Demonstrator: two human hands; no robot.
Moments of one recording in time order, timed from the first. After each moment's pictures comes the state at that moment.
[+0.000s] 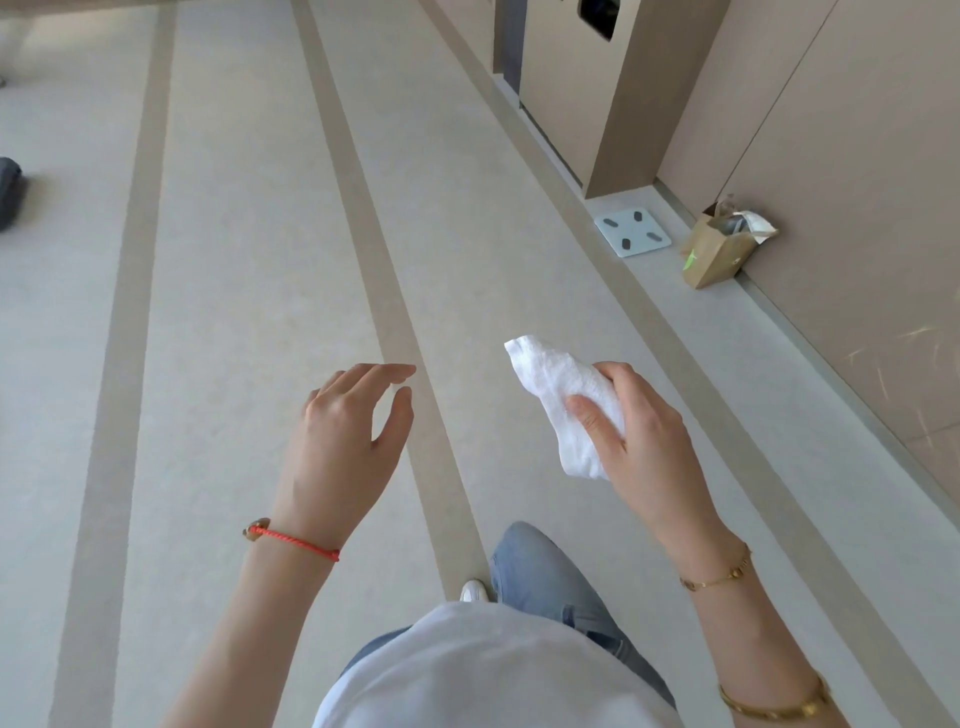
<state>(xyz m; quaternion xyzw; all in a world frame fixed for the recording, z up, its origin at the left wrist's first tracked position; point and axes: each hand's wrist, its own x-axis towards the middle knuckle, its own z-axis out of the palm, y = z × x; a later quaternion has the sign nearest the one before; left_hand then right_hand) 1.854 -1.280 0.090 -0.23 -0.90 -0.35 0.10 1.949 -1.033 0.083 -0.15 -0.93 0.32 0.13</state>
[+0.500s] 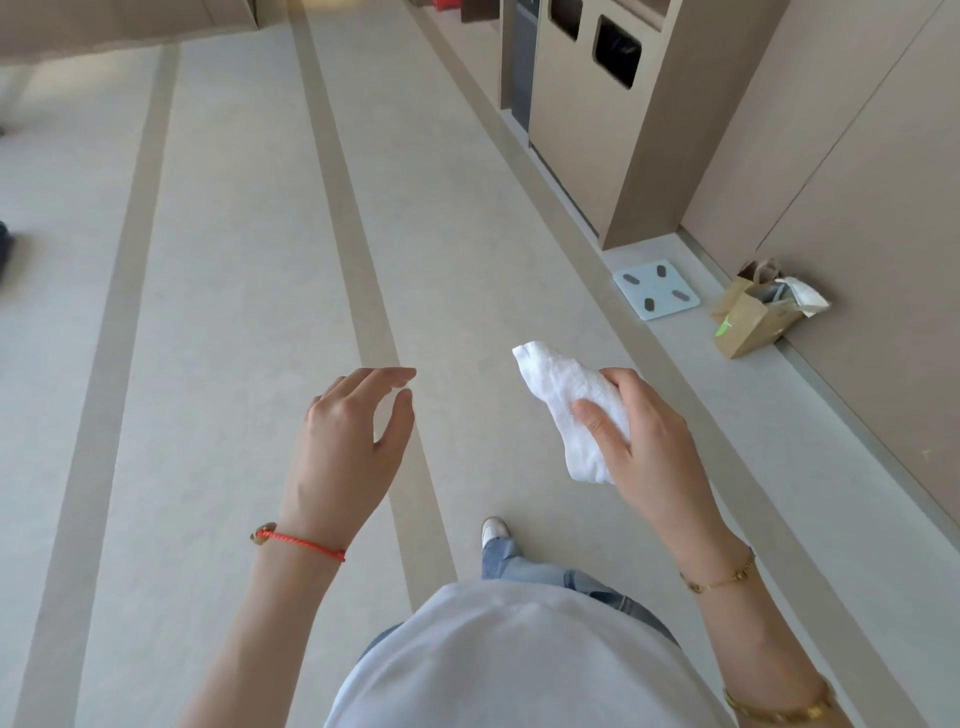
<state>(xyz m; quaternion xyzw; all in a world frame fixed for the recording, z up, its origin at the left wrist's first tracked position) 1.540 -1.140 0.080 -0.23 -0.90 -0.35 0.11 1.634 -0.891 0.065 -0.15 -0.92 0.33 0.14</state>
